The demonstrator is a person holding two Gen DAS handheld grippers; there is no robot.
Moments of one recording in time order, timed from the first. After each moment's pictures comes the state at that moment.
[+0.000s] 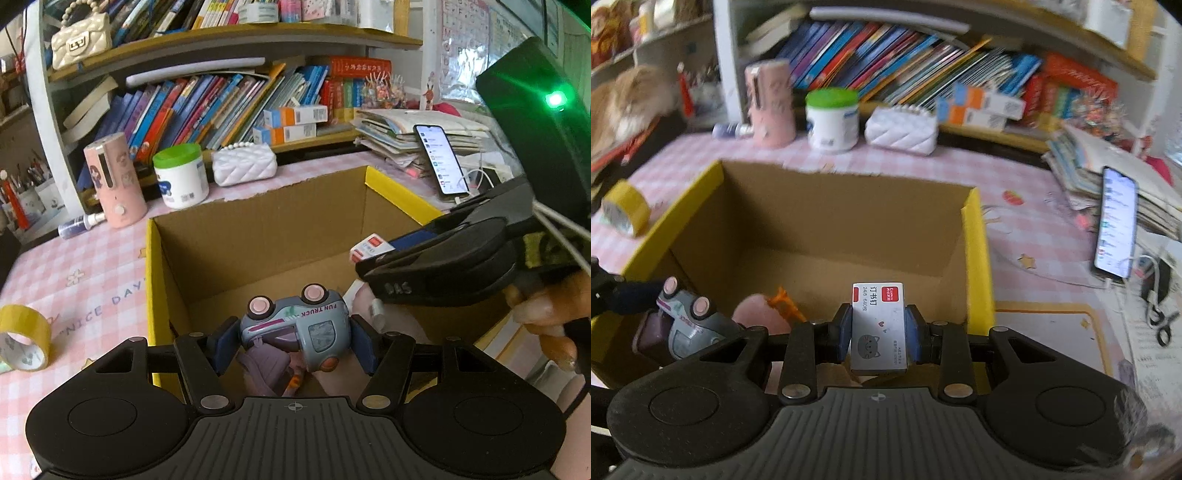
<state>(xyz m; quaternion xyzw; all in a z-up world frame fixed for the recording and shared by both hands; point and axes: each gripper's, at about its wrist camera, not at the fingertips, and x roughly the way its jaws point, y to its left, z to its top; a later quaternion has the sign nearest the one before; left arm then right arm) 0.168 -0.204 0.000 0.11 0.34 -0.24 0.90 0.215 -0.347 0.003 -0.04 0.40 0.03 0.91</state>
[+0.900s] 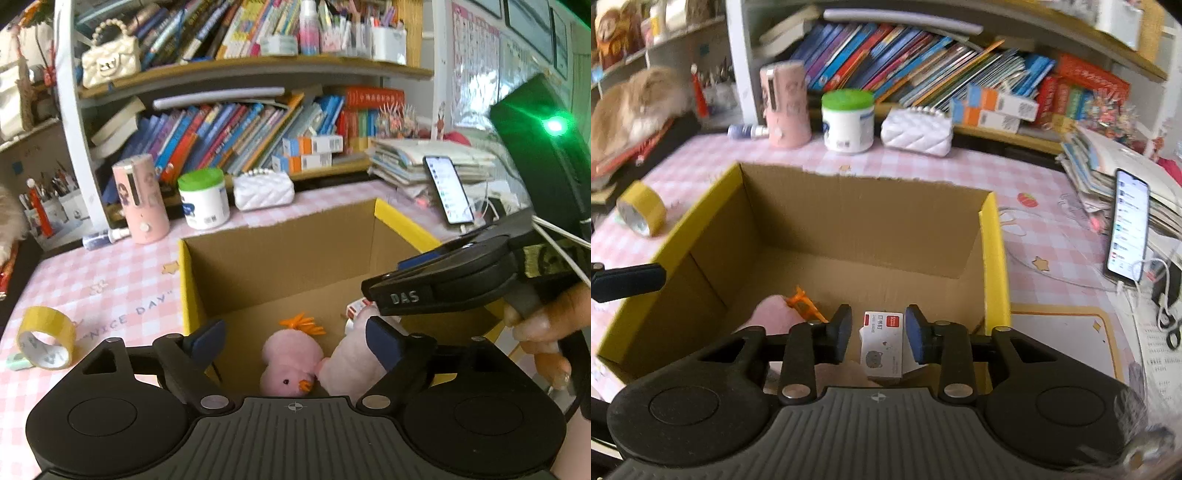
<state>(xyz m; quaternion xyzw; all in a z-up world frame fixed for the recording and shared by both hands) 0.144 -0.187 0.025 0.09 0.29 -0.22 0.93 0.207 -0.343 0.015 -0.02 0.40 0.05 0.92</state>
